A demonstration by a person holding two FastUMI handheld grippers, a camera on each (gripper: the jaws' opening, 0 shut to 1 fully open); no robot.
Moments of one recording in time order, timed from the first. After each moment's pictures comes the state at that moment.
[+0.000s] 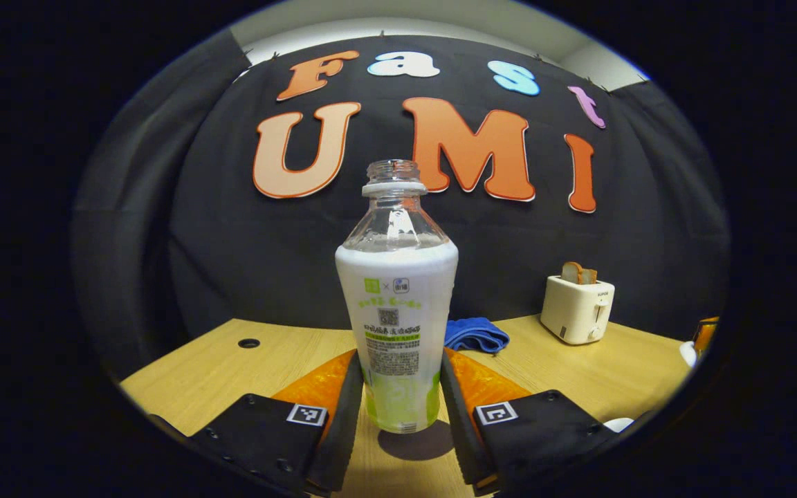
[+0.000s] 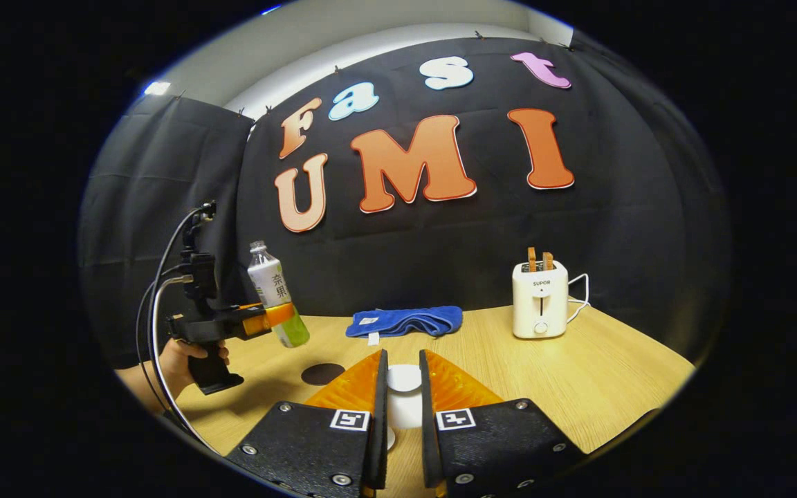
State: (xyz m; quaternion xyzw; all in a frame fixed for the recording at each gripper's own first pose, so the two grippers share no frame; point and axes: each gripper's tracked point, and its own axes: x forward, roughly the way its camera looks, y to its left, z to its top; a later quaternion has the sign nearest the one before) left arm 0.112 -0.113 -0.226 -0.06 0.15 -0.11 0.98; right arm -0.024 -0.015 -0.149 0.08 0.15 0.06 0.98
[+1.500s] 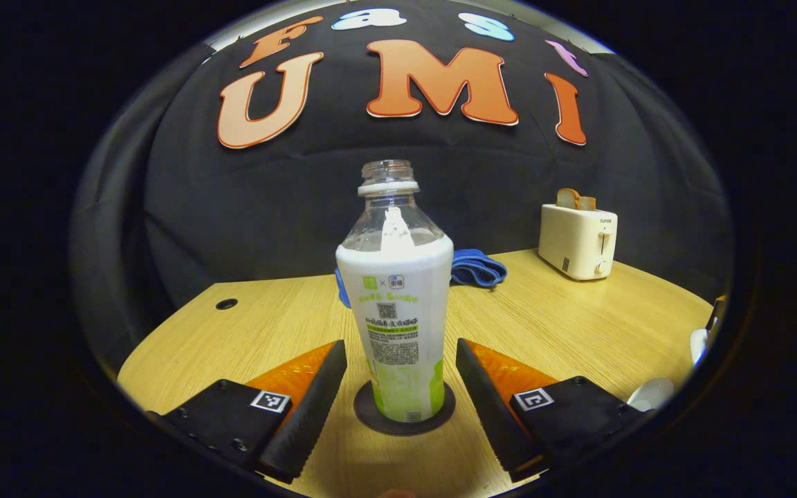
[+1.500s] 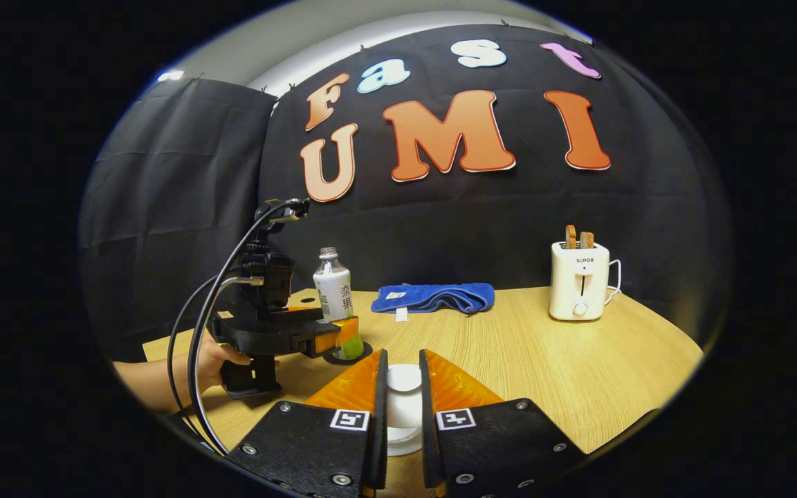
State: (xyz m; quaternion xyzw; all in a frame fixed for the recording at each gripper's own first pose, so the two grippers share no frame) left arm 0.094 -0.143 -0.306 0.02 0.25 -0.13 0.96; right arm -0.023 0.037 -0.191 0.06 0.20 0.11 0.97
